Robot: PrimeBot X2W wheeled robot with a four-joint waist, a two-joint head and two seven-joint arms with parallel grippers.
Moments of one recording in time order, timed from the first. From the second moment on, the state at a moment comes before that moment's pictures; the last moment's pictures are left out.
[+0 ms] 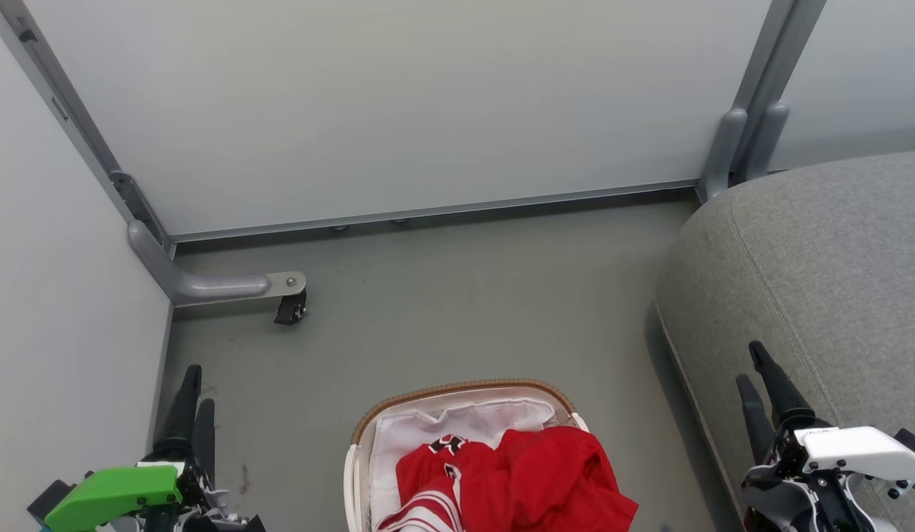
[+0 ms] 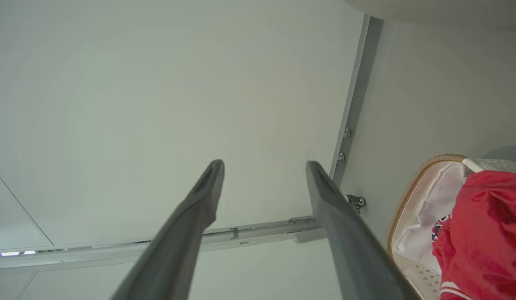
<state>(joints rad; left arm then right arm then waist) -0.06 0.04 0.10 0.29 -1.61 -0.13 0.11 -0.09 -0.03 -0.11 0.29 1.61 0.13 0.11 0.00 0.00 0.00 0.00</state>
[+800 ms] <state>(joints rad) -0.06 0.04 0.02 0.23 -1.41 -0.13 0.00 -0.08 -0.03 -0.12 0.27 1.33 0.13 0.00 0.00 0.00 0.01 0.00</state>
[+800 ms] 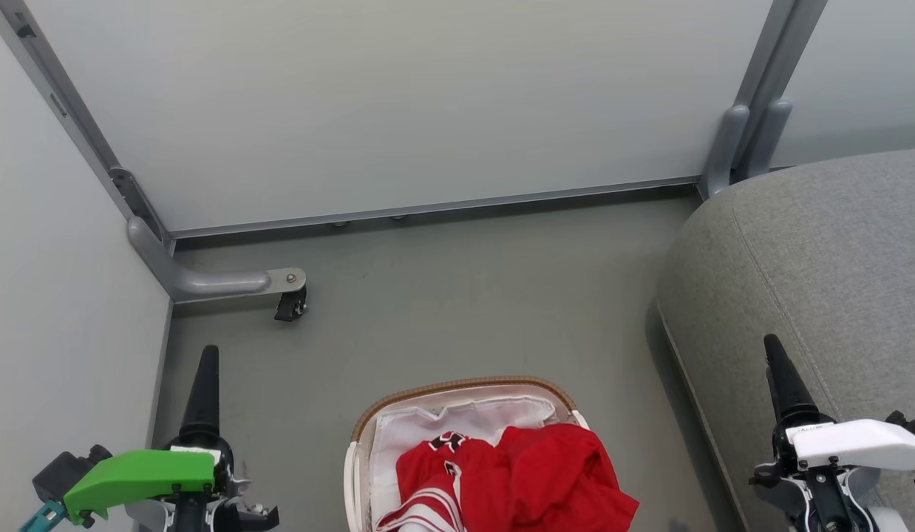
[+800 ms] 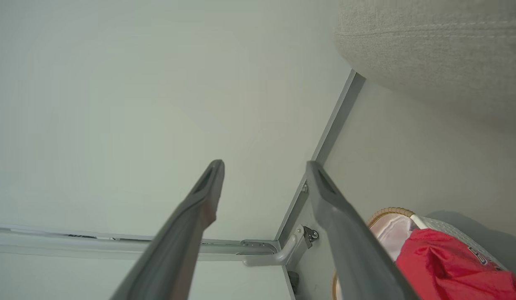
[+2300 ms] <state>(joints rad) -0.05 0.04 -0.06 0.19 -0.65 -0.11 -0.15 -0.05 -0.04 -0.04 0.16 0.50 0.13 -0.15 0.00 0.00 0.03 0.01</state>
